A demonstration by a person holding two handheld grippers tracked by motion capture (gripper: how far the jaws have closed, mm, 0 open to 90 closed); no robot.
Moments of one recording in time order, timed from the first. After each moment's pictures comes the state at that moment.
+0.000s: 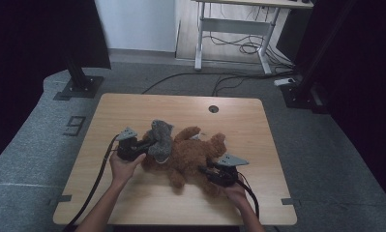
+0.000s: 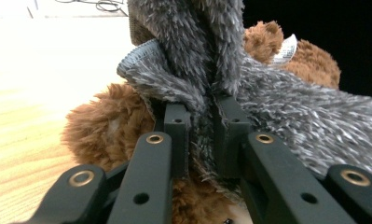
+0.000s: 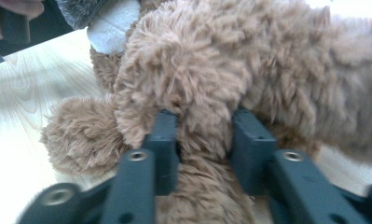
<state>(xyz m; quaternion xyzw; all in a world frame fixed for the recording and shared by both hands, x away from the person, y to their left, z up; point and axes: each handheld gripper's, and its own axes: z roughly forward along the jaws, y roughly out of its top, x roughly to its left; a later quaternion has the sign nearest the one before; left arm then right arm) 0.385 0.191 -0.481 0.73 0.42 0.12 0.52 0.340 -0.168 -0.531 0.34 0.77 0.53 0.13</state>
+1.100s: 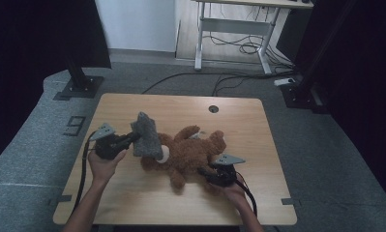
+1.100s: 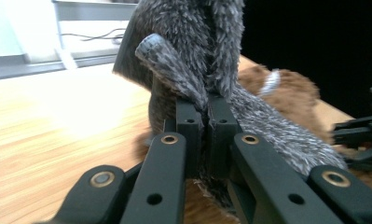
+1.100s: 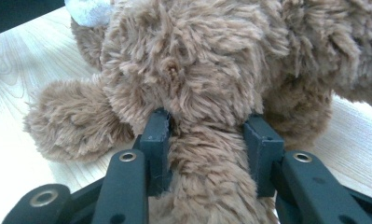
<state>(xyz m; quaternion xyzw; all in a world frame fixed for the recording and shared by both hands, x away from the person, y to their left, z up) 0.362 0.245 -0.433 0.72 0.40 0.18 0.54 0.343 -0.164 -0.534 0.36 0.79 0.49 0.12</state>
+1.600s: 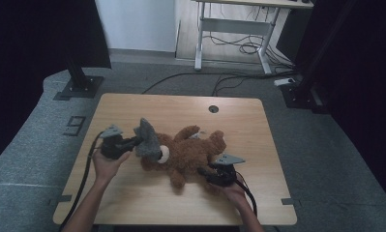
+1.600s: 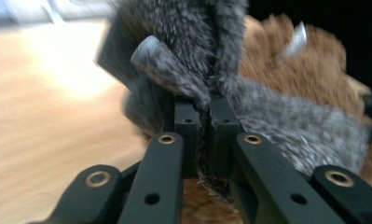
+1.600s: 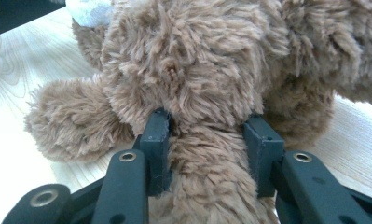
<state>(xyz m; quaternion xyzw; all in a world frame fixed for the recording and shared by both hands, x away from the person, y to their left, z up) 0.383 0.220 -0.462 0.76 0.40 0.13 0.49 0.343 -0.164 -0.535 0.36 0.79 0.49 0.12</state>
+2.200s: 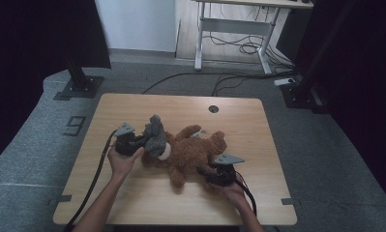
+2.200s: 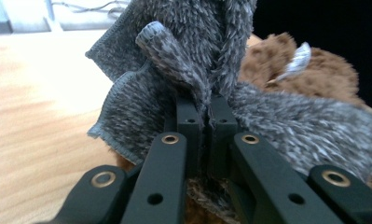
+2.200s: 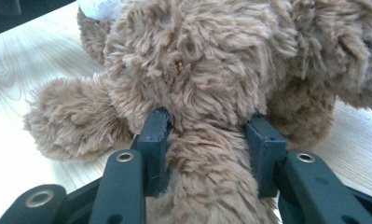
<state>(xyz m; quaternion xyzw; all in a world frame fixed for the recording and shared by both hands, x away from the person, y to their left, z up) 0.398 0.200 -0.472 0.73 0.41 0.14 0.53 0.344 -0.162 -0.535 0.36 0.79 0.49 0.12</state>
